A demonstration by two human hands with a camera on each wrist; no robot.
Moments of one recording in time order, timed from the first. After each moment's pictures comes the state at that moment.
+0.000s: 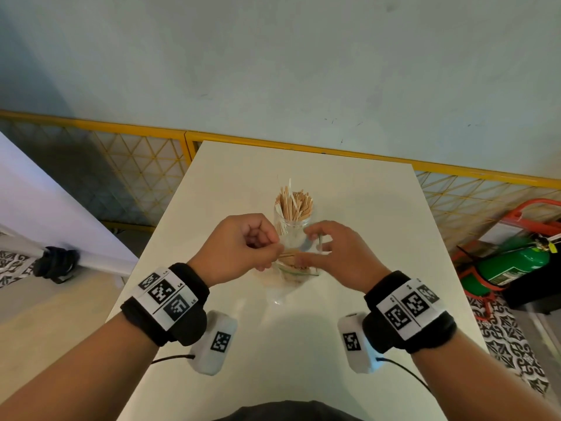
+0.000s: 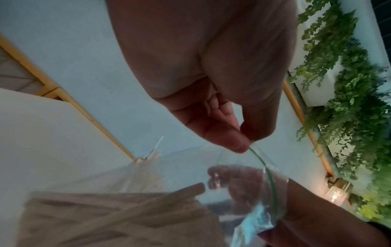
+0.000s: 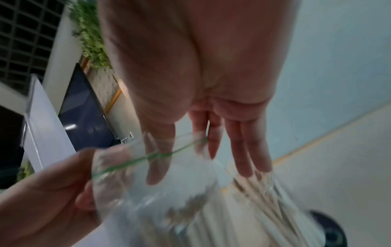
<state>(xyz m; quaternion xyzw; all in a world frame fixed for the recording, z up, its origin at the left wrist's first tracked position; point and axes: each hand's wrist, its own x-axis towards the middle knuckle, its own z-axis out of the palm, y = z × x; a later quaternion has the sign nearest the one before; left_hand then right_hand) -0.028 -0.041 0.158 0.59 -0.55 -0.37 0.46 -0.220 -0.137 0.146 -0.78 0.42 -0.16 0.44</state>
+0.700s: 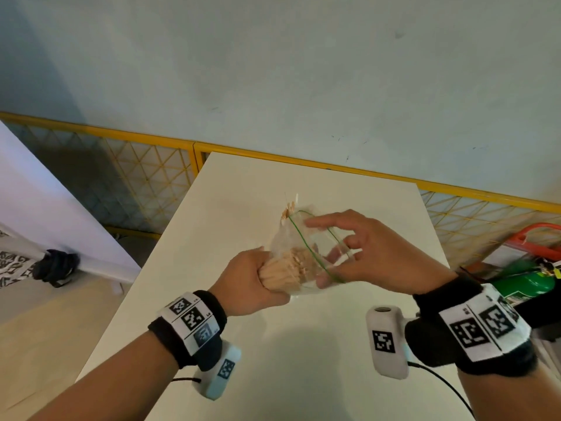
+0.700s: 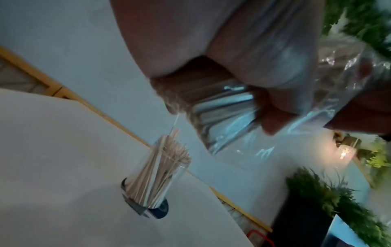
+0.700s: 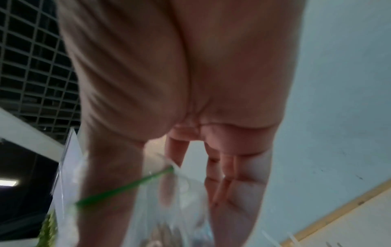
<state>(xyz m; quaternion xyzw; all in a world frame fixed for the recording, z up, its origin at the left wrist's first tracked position) -0.030 -0.039 0.119 0.65 -0.56 -0.35 0.38 -0.229 -0.137 0.226 -0.82 0.28 -0.11 0.49</state>
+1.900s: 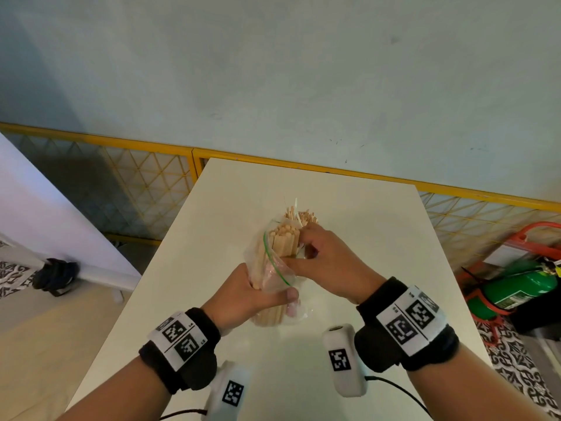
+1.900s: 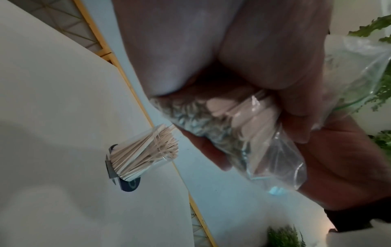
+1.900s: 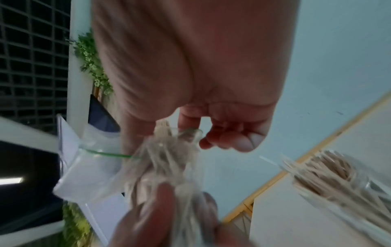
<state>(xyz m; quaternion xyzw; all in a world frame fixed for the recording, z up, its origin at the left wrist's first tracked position) -0.038 -0.025 0.131 0.52 -0.43 -0.53 0.52 -0.179 -0.120 0.197 -0.80 0.32 -0.15 0.49</state>
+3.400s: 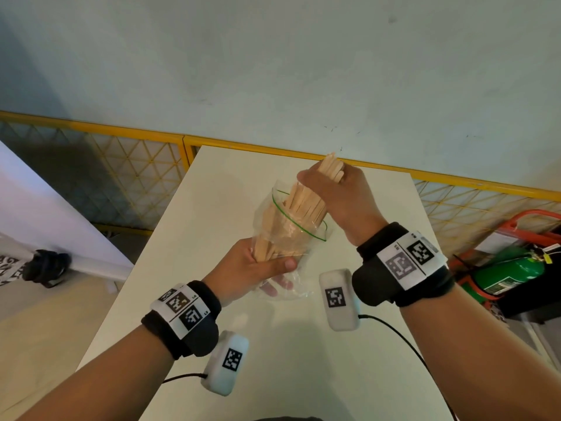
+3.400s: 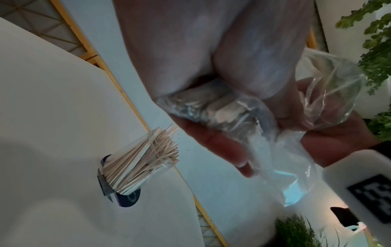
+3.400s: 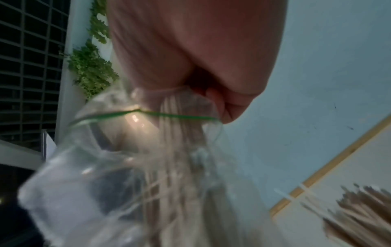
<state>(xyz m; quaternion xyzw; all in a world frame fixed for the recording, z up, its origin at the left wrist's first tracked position) -0.036 -0.052 0.133 0.53 -0.44 -0.55 0.48 -0.167 -0.166 0.227 -0.68 0.40 -0.36 0.50</state>
